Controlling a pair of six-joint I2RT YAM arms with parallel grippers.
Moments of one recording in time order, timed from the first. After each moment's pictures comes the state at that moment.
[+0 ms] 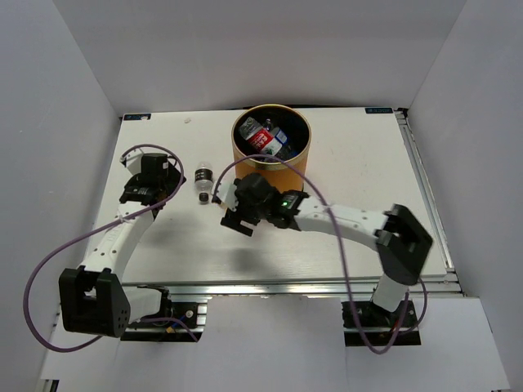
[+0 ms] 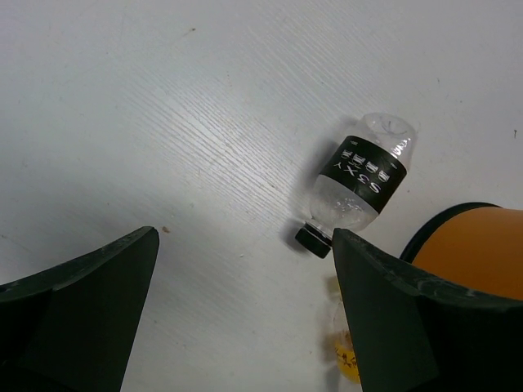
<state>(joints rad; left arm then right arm) -0.12 1.21 0.90 -0.44 -0.41 -0.74 1.06 1.65 1.27 -0.27 -0.03 -0.39</state>
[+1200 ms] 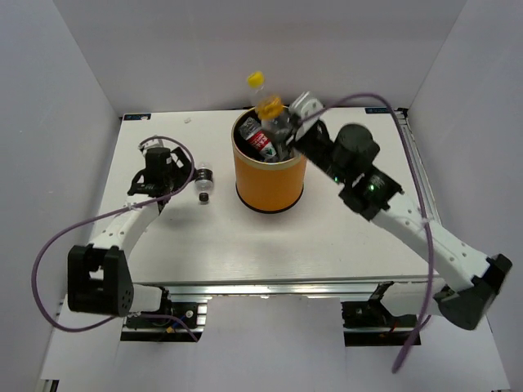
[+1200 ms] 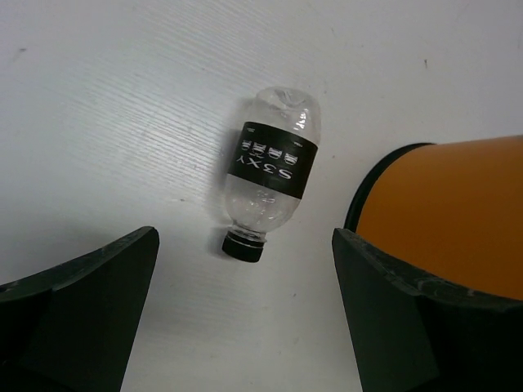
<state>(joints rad) -0.12 1.31 0.88 -0.19 -0.15 -0.60 0.86 1.24 1.33 0.06 -0.02 -0.34</state>
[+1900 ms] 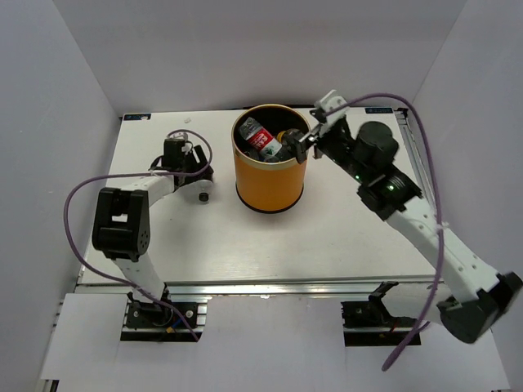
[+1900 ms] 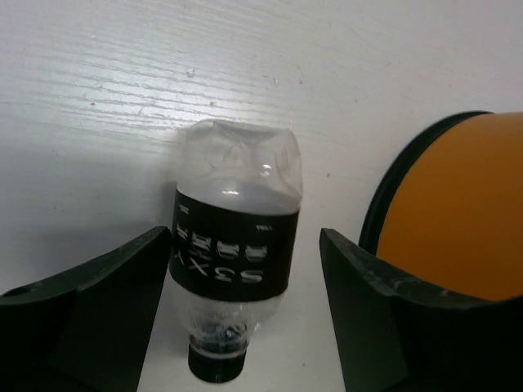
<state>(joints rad) -0.12 1.75 1.05 -0.02 0.09 -0.45 0.65 1.24 1.32 -0.08 -0.11 -0.26</state>
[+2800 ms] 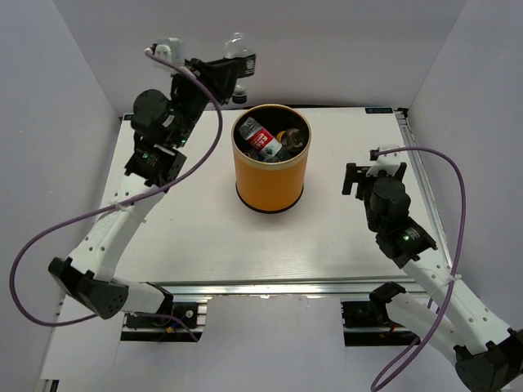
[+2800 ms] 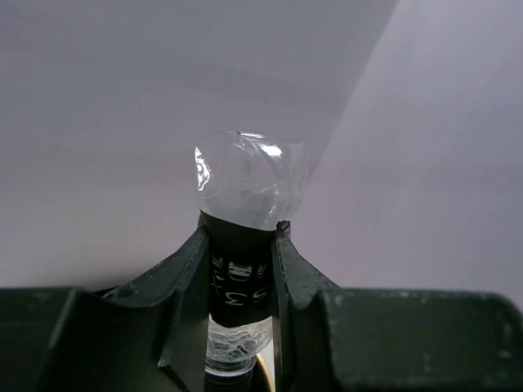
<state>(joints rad) -0.48 1.34 1.56 0.16 0.00 -0.40 0.53 0.79 0.74 -0.12 0.55 0.00</state>
